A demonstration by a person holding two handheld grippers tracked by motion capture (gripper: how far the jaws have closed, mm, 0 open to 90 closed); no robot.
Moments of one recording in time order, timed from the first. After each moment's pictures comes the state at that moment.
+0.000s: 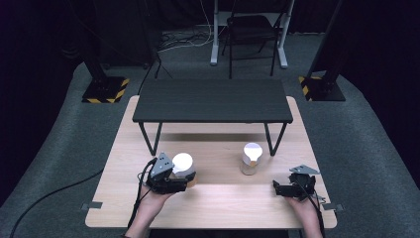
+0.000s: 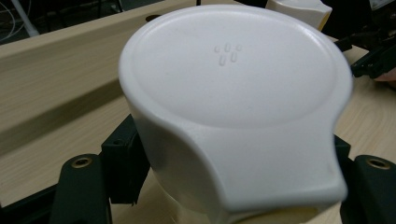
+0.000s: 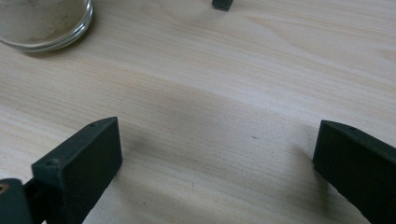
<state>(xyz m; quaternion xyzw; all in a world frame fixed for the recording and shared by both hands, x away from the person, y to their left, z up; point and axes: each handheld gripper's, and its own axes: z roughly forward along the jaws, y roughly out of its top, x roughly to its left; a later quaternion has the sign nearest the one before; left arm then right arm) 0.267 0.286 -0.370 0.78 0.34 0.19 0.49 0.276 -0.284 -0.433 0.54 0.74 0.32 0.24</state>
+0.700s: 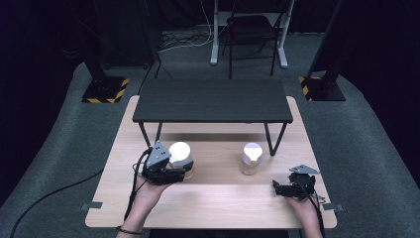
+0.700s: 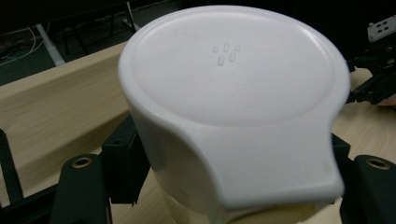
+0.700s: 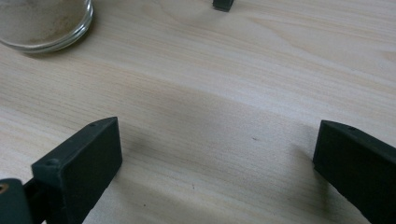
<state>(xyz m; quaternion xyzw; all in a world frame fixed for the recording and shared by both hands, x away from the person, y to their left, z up) 0.269 0.285 -0.334 0.78 0.33 0.21 0.49 0.277 -0.284 -0.432 0.54 0.74 0.32 0.24</state>
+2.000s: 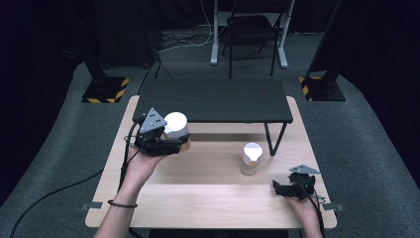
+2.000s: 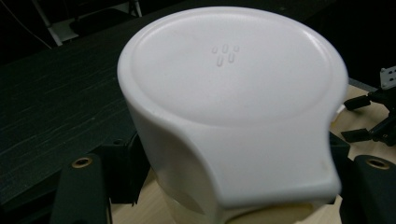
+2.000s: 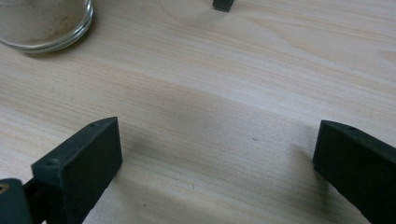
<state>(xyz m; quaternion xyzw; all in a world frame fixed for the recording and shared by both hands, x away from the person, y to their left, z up) 0.297 0.284 -0.252 0.78 0.32 0.24 0.48 0.277 -0.284 -0.433 0.54 0.74 0.32 0.24</state>
